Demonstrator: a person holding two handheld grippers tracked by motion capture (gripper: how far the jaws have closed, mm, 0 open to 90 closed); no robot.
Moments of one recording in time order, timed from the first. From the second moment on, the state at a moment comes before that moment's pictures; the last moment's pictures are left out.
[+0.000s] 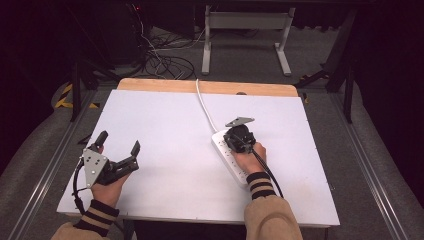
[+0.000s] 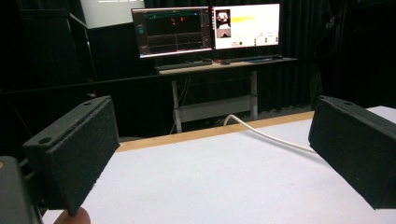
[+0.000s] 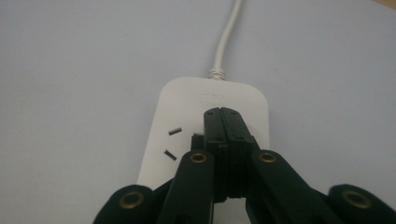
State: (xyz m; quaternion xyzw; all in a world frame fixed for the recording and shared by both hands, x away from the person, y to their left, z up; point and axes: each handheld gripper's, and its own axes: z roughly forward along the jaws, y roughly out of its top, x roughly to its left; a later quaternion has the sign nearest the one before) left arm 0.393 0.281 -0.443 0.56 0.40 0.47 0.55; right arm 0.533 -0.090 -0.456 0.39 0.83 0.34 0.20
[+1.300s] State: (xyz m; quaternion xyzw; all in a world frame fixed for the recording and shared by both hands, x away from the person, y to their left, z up) left arm 0.390 0.281 -0.443 0.56 0.40 0.47 0.55; right arm 0.532 -0.089 -0.459 0.42 0.82 0.32 0.23
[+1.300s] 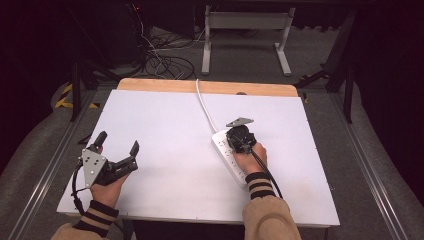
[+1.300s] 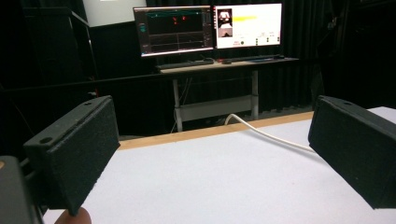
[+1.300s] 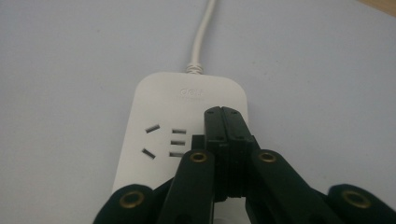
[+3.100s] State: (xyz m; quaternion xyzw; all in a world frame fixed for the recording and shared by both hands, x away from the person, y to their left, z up) left arm 0.392 0.280 -0.444 0.56 0.40 0.47 0.55; right arm 0.435 -0.235 -0.427 0.39 0.62 0.57 0.37
